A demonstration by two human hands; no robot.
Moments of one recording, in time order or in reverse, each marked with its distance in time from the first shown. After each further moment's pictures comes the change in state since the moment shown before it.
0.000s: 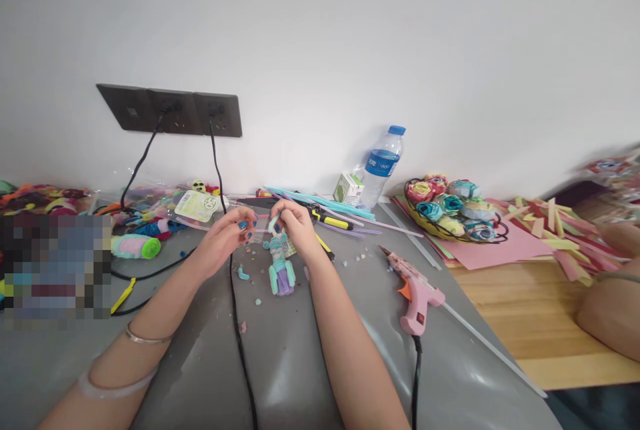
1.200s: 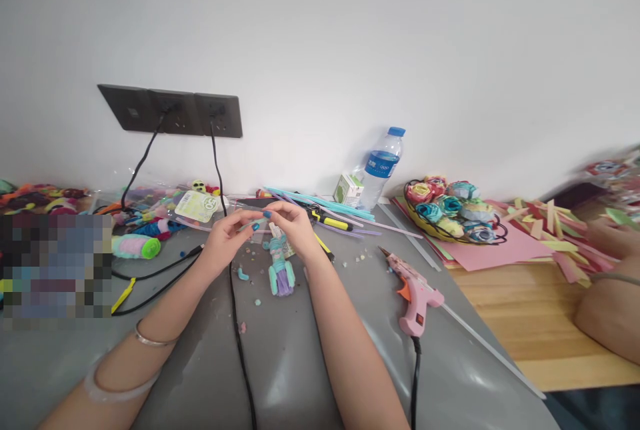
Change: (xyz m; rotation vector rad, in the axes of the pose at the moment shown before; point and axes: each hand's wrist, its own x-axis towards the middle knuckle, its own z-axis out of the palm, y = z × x) left_hand 0.009 -0.020 -0.003 0.395 0.158 0.253; right_hand 0.002 0.000 0.003 0.063 0.014 0.068
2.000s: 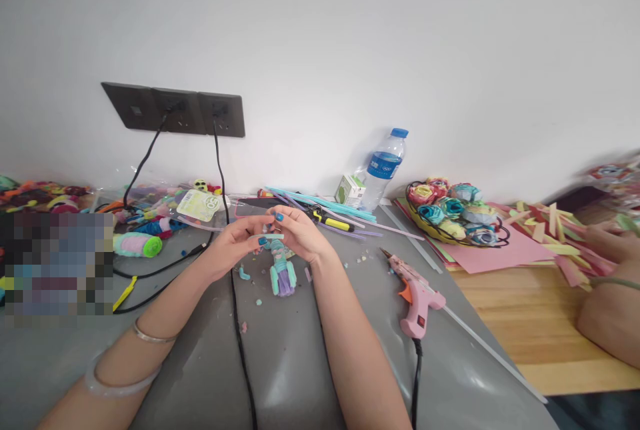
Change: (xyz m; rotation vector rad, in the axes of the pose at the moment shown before) left_hand -0.008 0.008 0.003 -0.323 -0.242 -0.198; right_hand -0.008 -0.014 -0.006 0.319 -0.222 0.287
